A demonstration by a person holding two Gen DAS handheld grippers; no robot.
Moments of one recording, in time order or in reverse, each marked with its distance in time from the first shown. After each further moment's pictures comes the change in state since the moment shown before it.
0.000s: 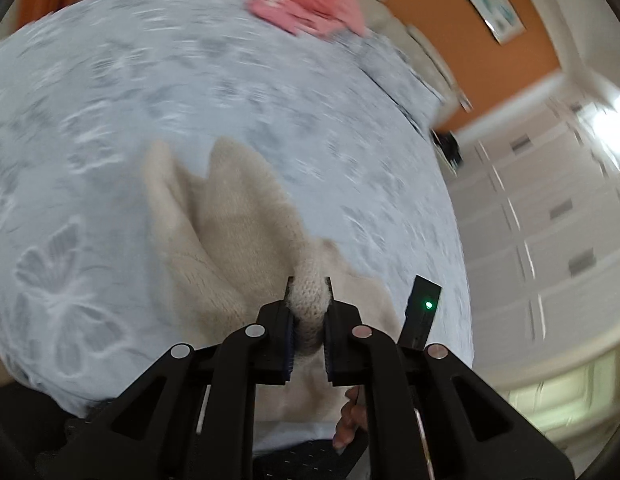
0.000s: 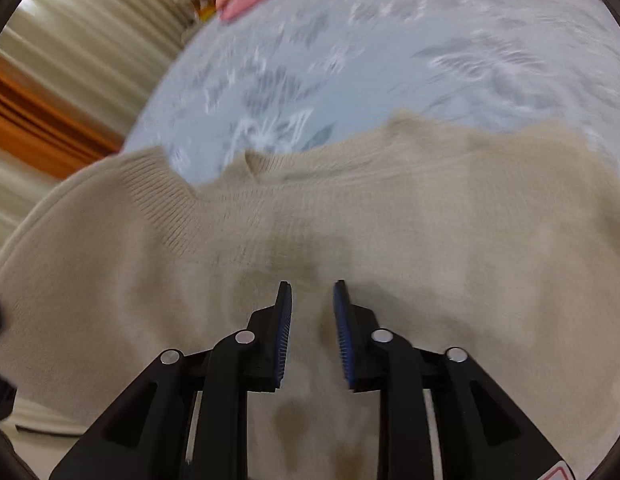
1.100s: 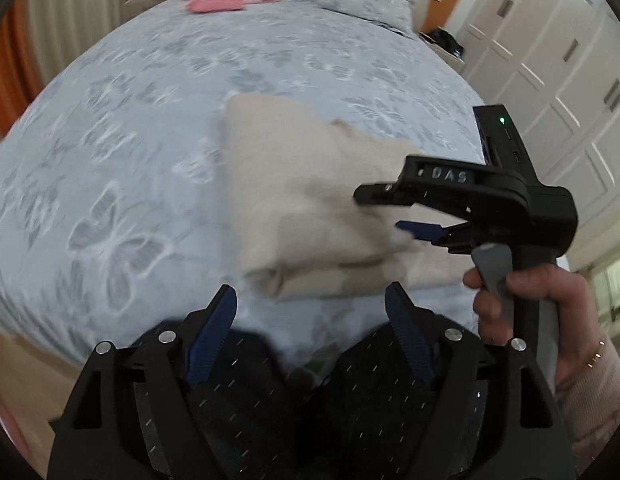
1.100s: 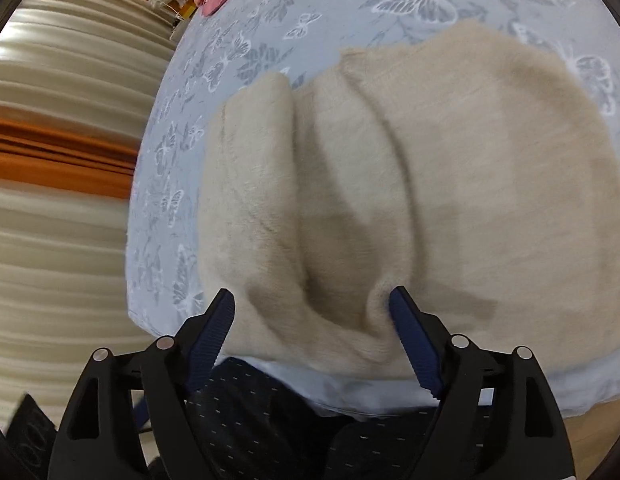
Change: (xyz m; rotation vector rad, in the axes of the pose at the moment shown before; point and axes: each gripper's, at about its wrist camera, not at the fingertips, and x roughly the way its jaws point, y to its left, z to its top) left arm -0.013 -0.017 -0.128 0.375 0.123 0.260; right arm -0.042 -0.021 -0.053 0.164 0.168 0.120
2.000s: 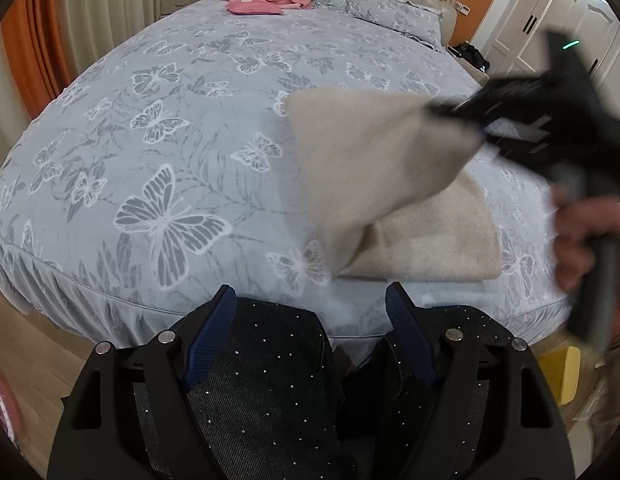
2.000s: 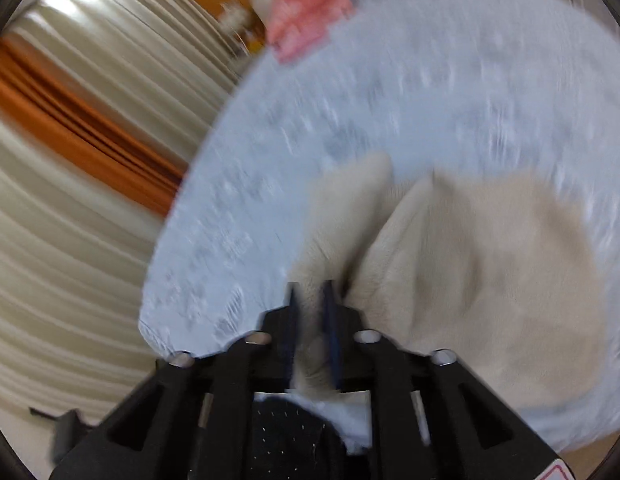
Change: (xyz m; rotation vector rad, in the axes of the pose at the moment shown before) left arm -0.031 0.030 -0.024 -0.044 -0.032 0.075; right arm -0.091 0.090 0.003 -0.255 -0.287 0.025
